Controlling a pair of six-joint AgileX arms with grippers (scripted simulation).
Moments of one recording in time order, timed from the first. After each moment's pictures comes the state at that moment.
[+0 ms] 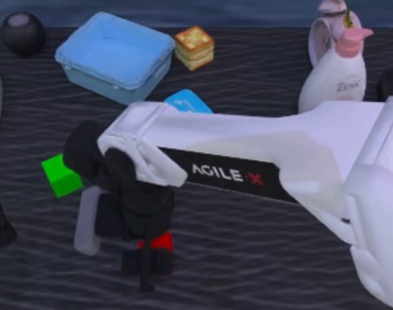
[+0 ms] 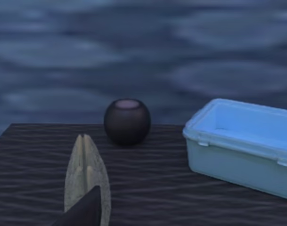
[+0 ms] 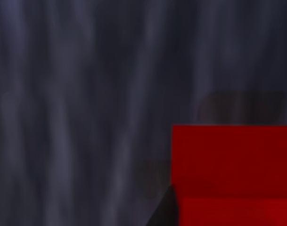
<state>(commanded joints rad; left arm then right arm) 0.00 0.00 0.00 0.00 0.00 0.00 1.00 2.38 1.91 -1.08 -0.01 -0.56</state>
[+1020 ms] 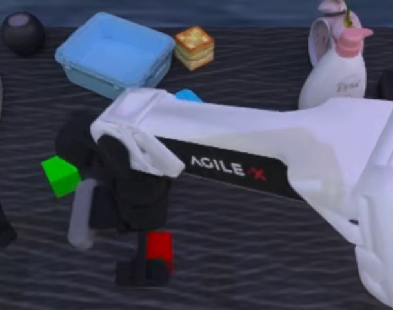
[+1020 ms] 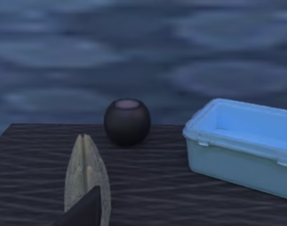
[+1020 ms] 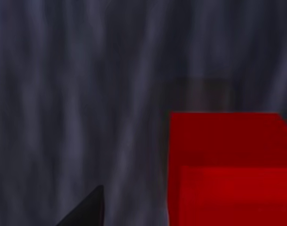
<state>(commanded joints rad) 0.00 0.00 0.00 0.00 0.00 0.00 1.00 2.37 1.98 -1.16 -0.01 -0.57</state>
